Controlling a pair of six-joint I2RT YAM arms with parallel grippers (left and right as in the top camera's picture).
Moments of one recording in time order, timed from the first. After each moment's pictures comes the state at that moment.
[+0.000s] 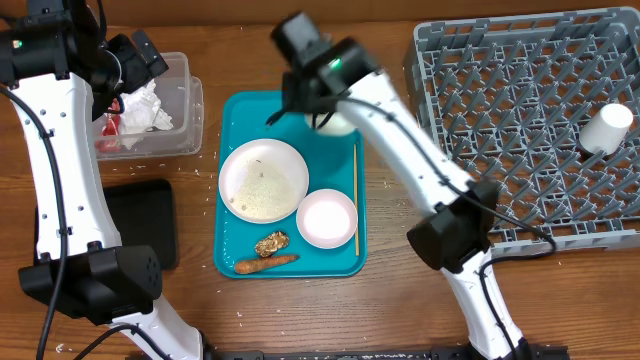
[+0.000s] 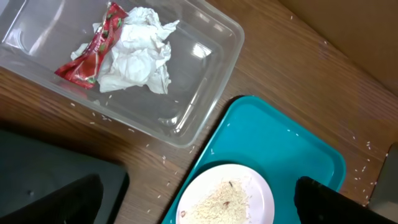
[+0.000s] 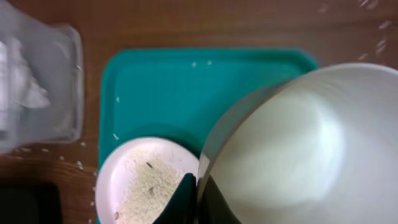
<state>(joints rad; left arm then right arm) 0.21 1.91 2.18 -1.35 0.08 -0.42 0.61 2.37 2.61 -1.33 0.05 0.61</state>
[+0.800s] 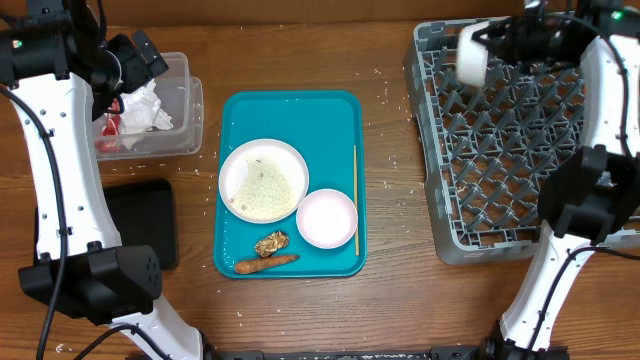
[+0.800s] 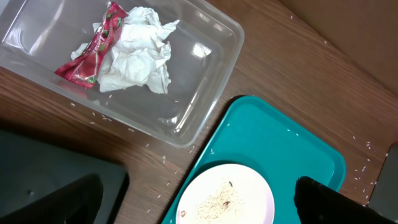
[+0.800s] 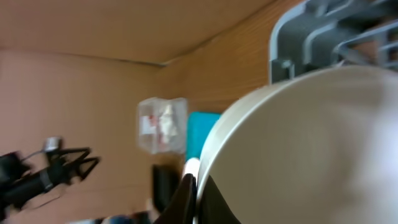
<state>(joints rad) 0.21 1.91 2.18 -1.35 0.08 -0.42 -0.26 2.40 2.33 -1.10 -1.17 0.17</state>
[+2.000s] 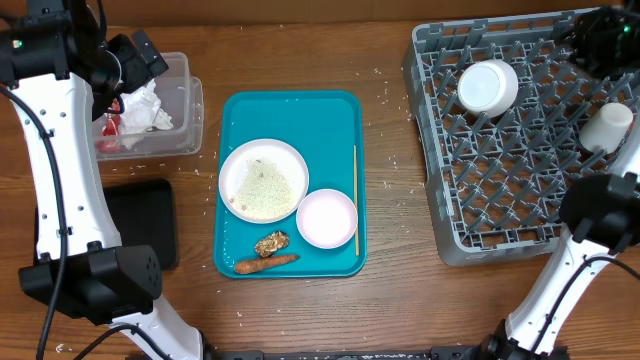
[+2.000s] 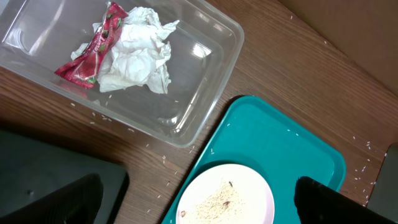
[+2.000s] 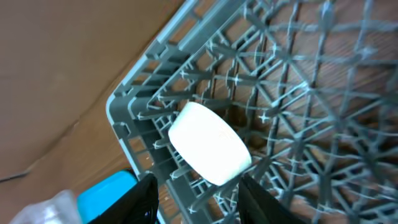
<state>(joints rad) 0.21 1.91 2.18 -1.35 0.08 -0.42 -0.38 2.37 2.77 -1.51 -0.42 0.34</state>
